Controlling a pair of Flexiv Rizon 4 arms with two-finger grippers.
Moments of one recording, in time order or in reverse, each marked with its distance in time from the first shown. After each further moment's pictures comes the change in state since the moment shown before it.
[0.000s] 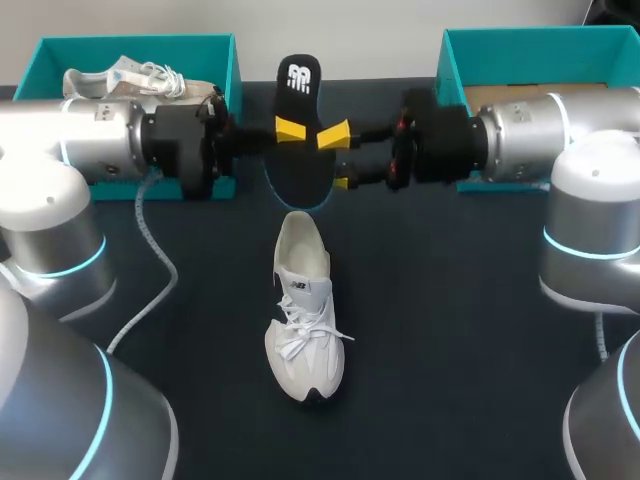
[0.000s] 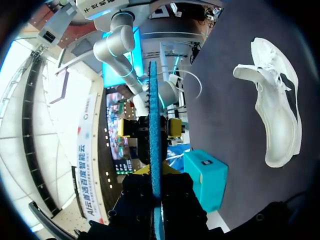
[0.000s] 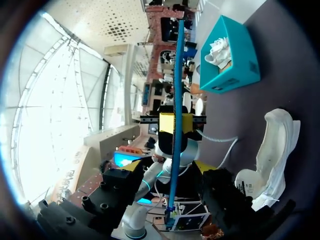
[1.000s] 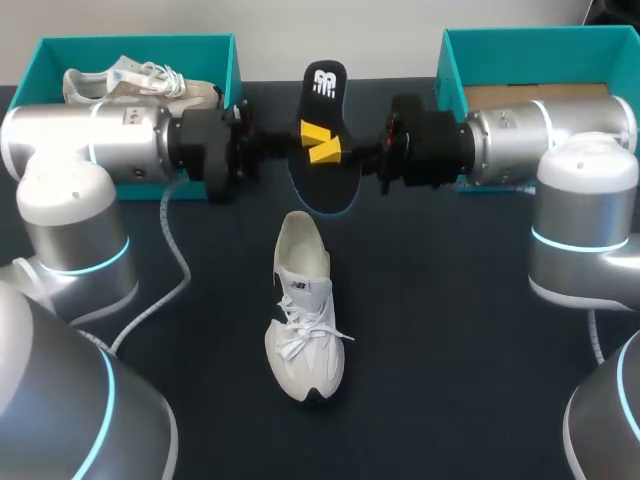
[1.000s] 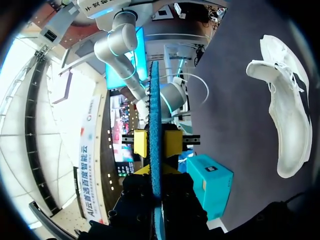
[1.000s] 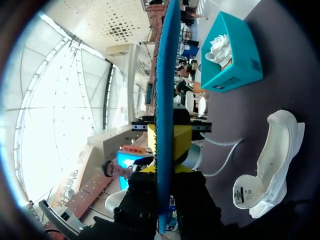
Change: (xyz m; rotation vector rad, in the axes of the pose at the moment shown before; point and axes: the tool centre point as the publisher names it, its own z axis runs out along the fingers) left arm 0.001 -0.007 0.027 0.030 -0.028 -0.019; right arm -0.011 0.008 0.006 0.010 0.030 0.009
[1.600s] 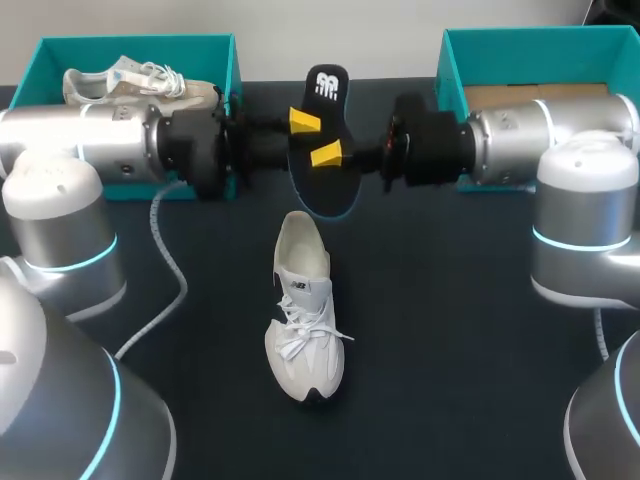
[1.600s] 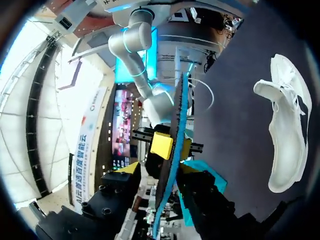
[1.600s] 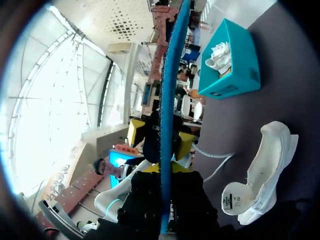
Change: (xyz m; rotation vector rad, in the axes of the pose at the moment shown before) left arm -0.004 0.003 -0.016 -0.016 -0.012 -0.183; right arm -0.010 0.006 -0.004 -0.024 -0.053 -0.083
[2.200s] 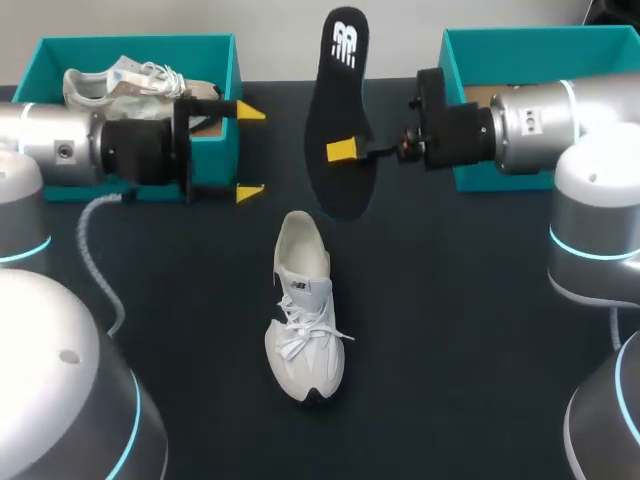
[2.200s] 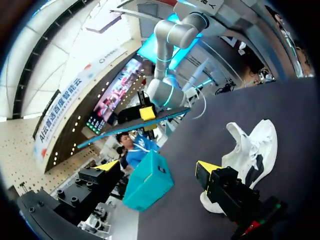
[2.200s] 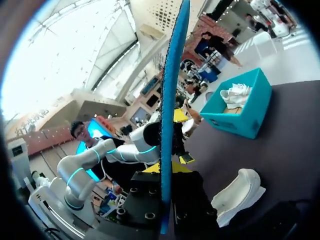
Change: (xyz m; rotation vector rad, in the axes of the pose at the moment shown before) left arm 0.045 0.009 -0.079 -0.107 0.133 -0.558; right arm 0.001 0.006 -0.020 -0.013 -0.128 -0.515
